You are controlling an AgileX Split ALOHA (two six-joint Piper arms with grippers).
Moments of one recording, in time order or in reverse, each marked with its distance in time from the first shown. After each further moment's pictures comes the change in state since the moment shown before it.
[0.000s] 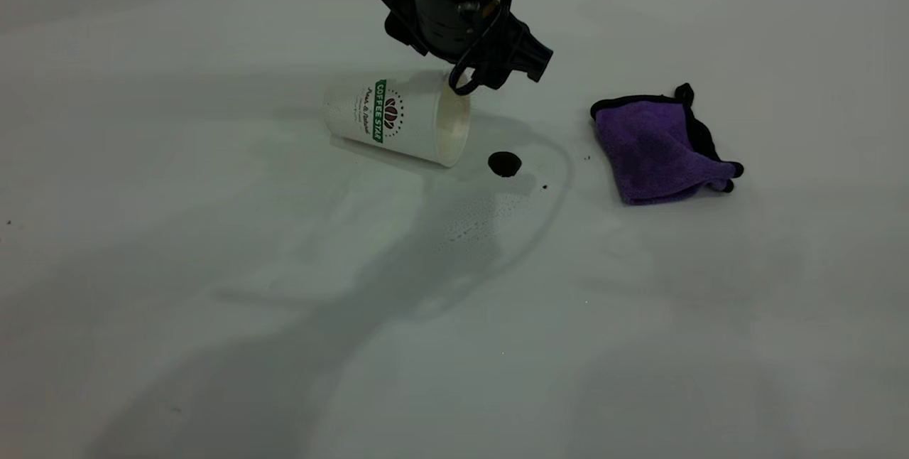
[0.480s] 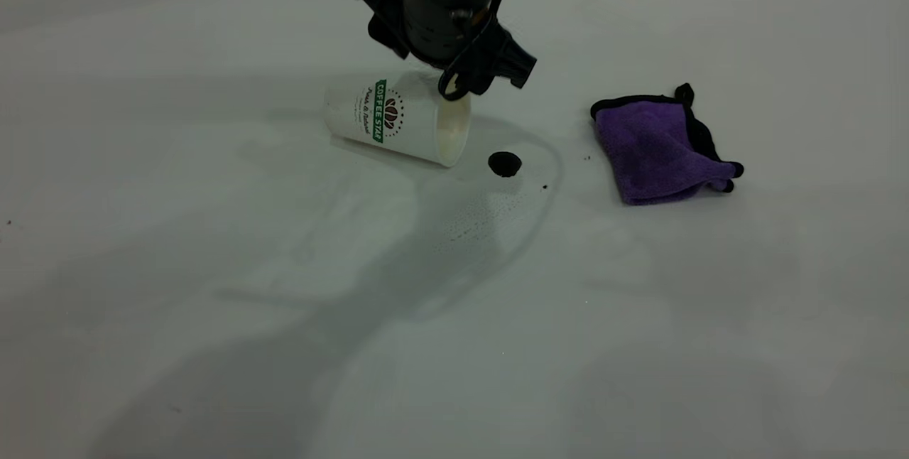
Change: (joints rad) left arm -0.001 0.021 -0.001 0.015 0.054 -0.011; right arm 0.000 0.000 0.000 0.000 0.000 0.000
